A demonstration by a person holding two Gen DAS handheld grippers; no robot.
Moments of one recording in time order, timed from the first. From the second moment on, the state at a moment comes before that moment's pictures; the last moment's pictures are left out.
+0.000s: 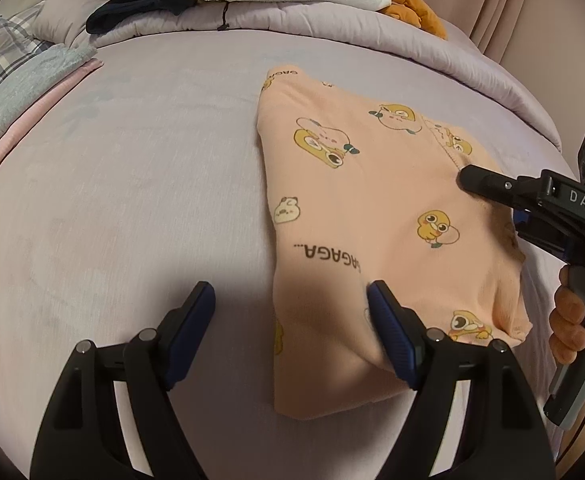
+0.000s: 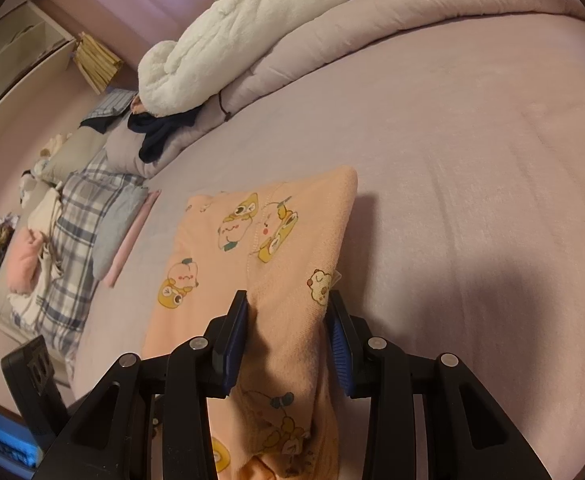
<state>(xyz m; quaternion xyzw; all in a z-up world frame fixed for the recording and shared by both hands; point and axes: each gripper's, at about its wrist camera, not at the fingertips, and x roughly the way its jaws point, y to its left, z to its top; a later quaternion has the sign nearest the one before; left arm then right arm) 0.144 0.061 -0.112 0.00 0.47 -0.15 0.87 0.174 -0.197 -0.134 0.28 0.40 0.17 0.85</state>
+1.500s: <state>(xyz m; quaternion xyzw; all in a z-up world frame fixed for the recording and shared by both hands) 0.134 0.066 -0.114 0.01 0.48 -0.14 0.87 0.122 -0.155 -0.130 0.08 0.41 0.19 0.89</state>
